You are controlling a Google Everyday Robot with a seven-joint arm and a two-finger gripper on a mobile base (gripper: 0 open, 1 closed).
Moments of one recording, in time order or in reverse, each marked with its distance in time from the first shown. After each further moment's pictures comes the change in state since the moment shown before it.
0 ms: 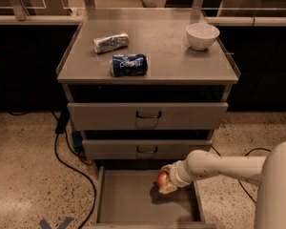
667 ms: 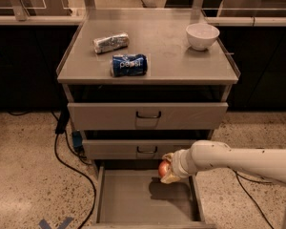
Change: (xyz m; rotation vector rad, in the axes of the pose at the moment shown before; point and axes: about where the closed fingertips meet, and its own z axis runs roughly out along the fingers) arm -0.044 -0.018 -0.079 0.092 0.024 -0.085
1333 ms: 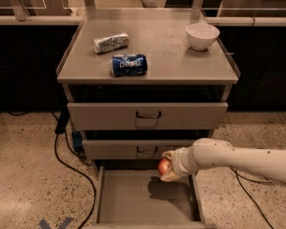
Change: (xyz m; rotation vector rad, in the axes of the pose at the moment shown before) arm -0.009 -0.004 -0.013 0.013 -0.017 -0.021
